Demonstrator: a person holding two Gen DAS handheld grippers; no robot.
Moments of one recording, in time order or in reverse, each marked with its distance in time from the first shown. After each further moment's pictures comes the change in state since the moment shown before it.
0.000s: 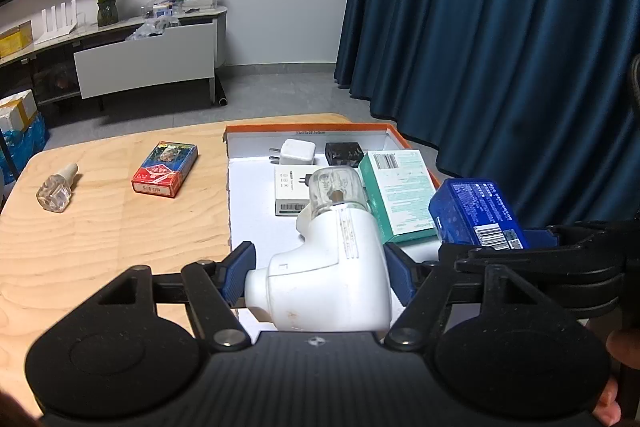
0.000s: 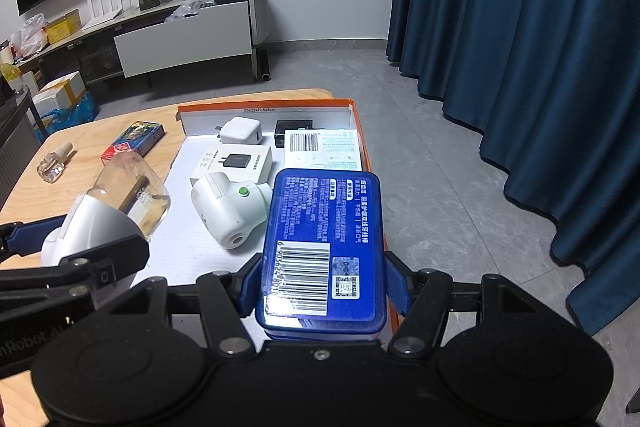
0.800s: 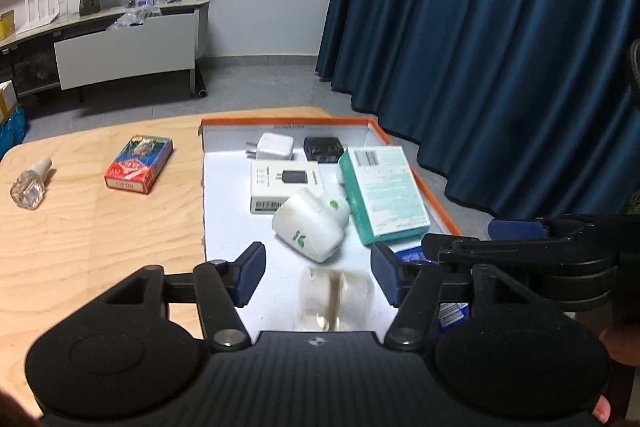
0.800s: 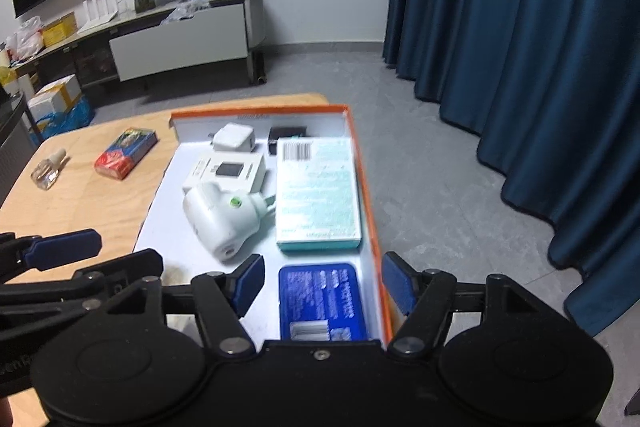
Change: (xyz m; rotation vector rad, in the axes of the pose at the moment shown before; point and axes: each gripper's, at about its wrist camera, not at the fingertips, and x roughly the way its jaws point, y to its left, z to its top) left arm 0.010 -0.004 0.005 -0.011 0.015 -0.071; right arm 0.003 -0.003 0.009 0.002 -0.014 -0.015
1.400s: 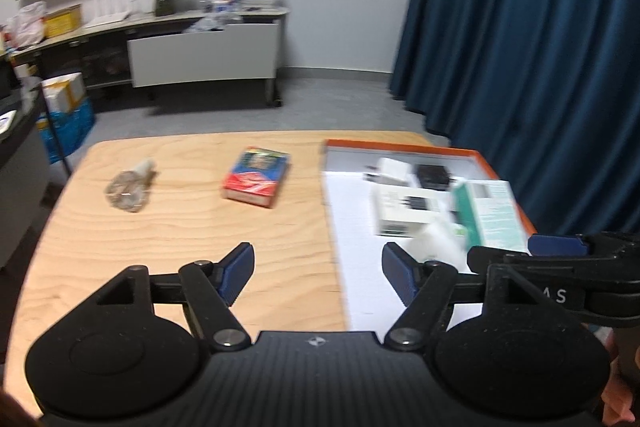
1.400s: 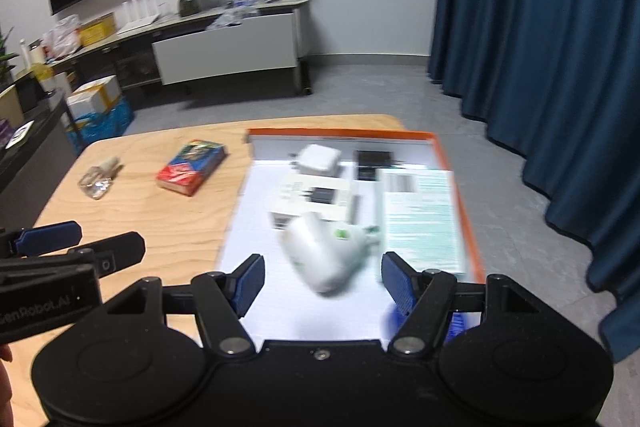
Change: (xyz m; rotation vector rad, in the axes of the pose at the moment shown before) left arm -0.022 0.081 0.010 -0.083 -0.029 0.198; right arm 0.007 0.073 0.019 -0.049 -0.016 0.118
